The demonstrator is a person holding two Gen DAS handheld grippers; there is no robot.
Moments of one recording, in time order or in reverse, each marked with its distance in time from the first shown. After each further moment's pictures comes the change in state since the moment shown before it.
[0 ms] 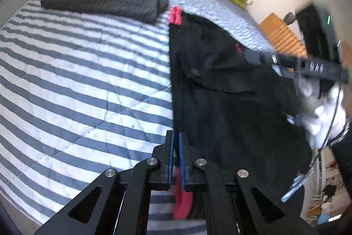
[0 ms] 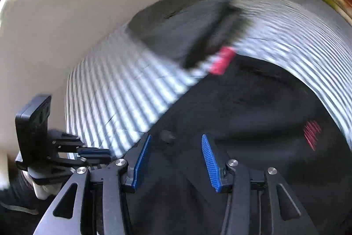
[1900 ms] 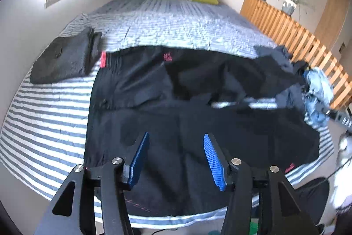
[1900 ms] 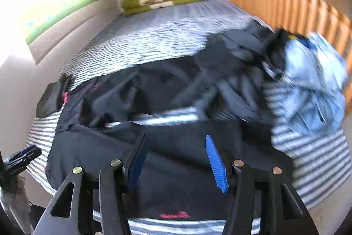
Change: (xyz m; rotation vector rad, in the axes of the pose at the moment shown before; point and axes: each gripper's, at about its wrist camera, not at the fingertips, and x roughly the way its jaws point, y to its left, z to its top) left arm -0.027 -0.244 -0.040 0.273 -0.121 0.213; right arm -0.262 -0.064 -0.318 0.622 -0.401 -0.571
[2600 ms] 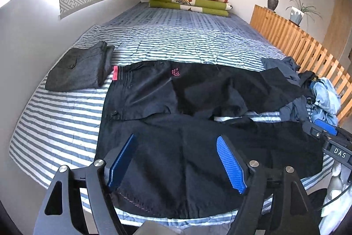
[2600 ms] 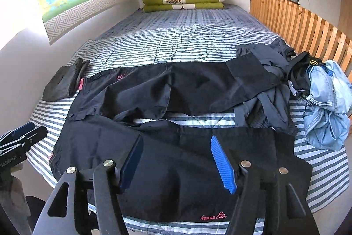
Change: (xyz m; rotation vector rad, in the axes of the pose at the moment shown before) left arm -0.026 -0.021 0.007 -0.007 -0.063 0.103; right arm 0.000 0.069 -0.011 -0.095 -0.011 -0.007
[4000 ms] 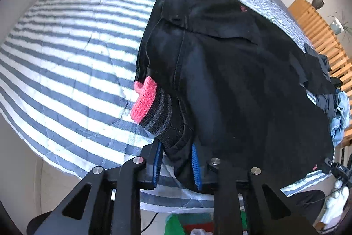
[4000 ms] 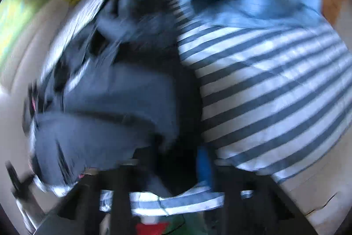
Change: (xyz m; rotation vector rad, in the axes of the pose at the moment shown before) left arm 0.085 0.135 -0.100 -0.280 0.333 -0.039; right arm 0.043 -0.241 -0.108 0.405 0.341 0.008
